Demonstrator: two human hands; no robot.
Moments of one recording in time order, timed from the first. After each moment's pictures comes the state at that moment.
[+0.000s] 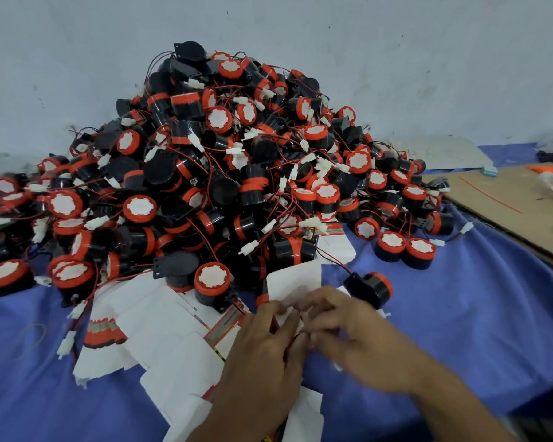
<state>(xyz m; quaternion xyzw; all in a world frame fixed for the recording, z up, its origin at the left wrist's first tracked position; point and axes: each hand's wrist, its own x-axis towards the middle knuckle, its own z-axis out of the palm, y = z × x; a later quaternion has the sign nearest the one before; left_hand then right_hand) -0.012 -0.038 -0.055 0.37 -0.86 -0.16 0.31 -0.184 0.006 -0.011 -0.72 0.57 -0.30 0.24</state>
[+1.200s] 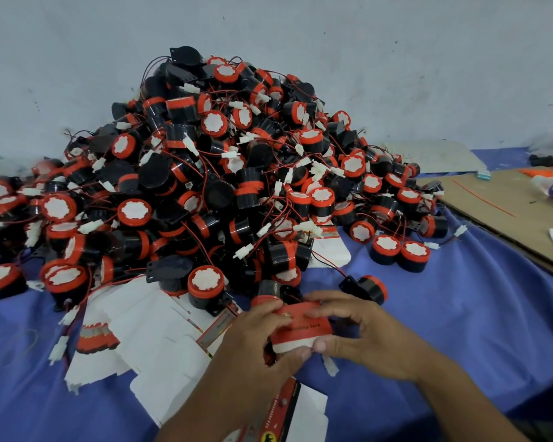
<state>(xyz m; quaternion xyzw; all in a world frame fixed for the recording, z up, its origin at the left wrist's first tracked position) 0.004 -0.056 -0.049 0.37 -0.84 -0.28 0.29 -0.225 -0.005 -0.030 -0.70 0.54 -0.34 0.33</state>
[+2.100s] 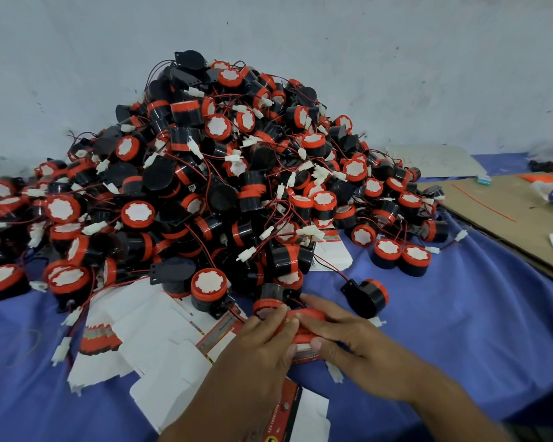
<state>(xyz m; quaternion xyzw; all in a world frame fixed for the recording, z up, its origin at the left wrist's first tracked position) 0.004 -0.054 -0.050 0.30 -0.92 -0.03 0.25 -0.216 -0.003 -0.049 -0.75 0.54 -0.27 0.27</state>
